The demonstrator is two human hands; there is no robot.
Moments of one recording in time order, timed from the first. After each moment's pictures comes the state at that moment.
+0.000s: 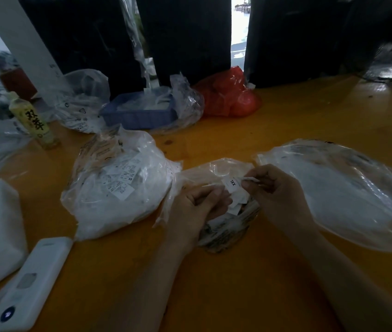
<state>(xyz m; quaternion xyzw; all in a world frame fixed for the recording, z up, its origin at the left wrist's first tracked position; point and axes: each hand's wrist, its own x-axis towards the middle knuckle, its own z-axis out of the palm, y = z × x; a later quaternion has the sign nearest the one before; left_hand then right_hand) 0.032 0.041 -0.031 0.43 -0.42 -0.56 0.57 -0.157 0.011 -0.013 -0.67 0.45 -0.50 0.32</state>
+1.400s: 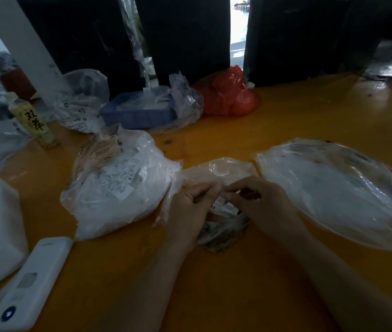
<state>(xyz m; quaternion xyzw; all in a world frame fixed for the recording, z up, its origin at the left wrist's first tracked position) 0.027 0.050 -0.011 0.52 -0.48 -0.45 0.55 -0.145 0.020 -0.015 -0.75 0.45 -0.40 0.27</state>
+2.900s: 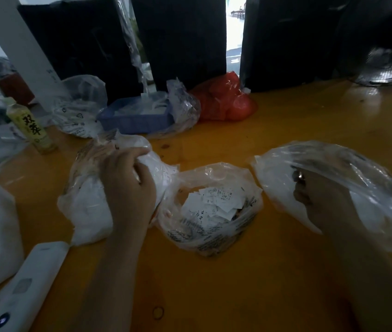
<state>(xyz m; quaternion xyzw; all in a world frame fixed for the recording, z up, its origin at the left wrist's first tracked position) 0.095 0.037 0.032 0.65 -0.56 0.16 0.50 -0.211 -0.002 0.017 -0.35 0.56 -0.55 0.51</state>
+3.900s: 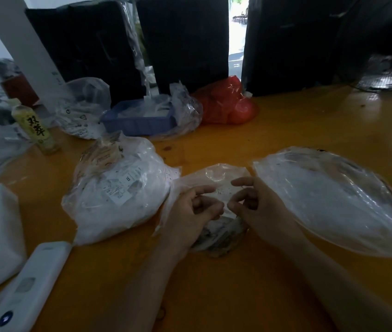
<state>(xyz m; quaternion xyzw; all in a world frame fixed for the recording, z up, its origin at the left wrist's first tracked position) 0.041 0.047 -0.023 0.53 -0.53 -0.46 0.48 -0.150 0.022 -0.019 -0.69 0.44 -0.41 0.40</state>
